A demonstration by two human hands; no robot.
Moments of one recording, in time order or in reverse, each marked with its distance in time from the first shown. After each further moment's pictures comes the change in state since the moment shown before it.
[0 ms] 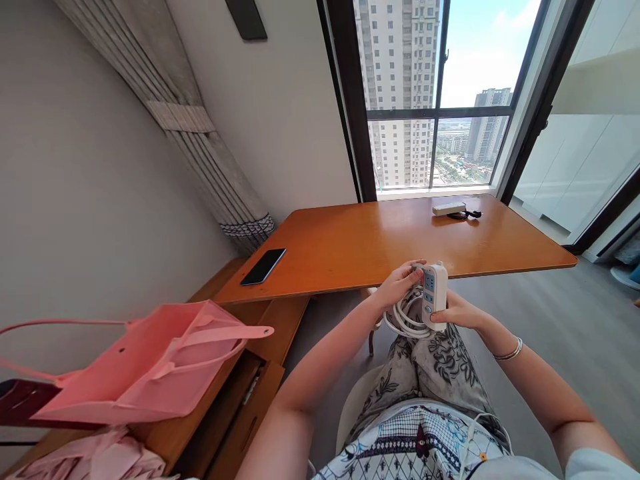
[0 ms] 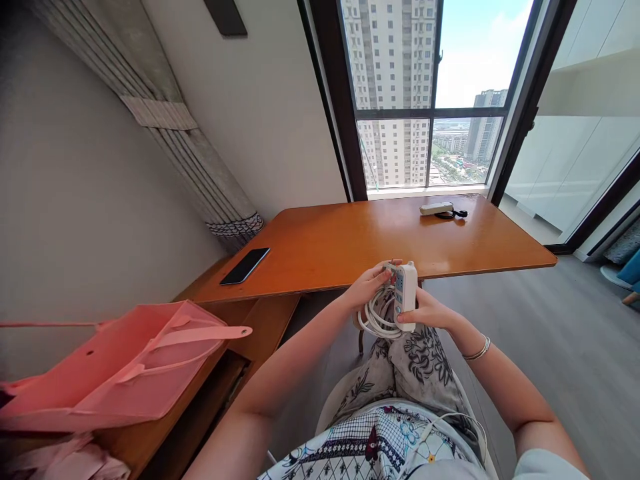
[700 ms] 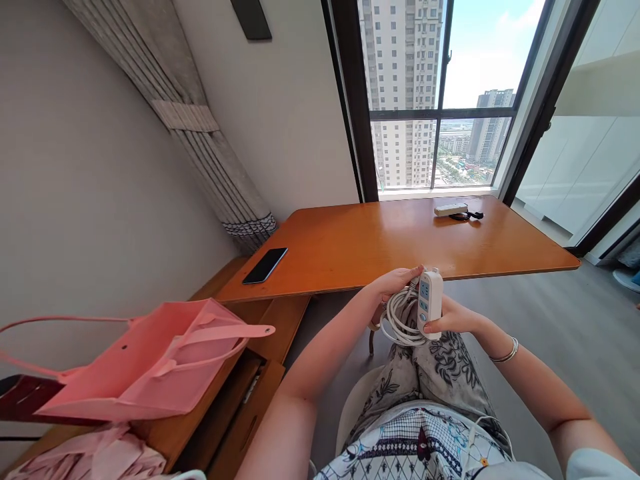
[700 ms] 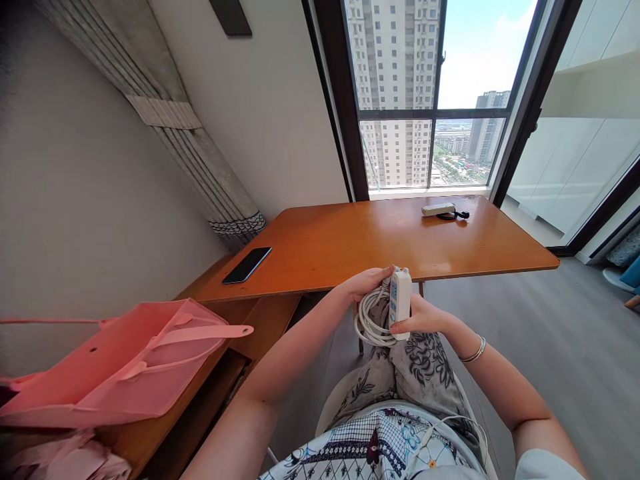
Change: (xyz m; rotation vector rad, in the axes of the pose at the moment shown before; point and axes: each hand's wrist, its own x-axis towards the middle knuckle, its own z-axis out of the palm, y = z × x) left_hand 0.017 0.004 -0.012 -0.119 -0.073 -0.477; right_hand 0.009 -0.011 0.013 -0.064 -0.158 -0.064
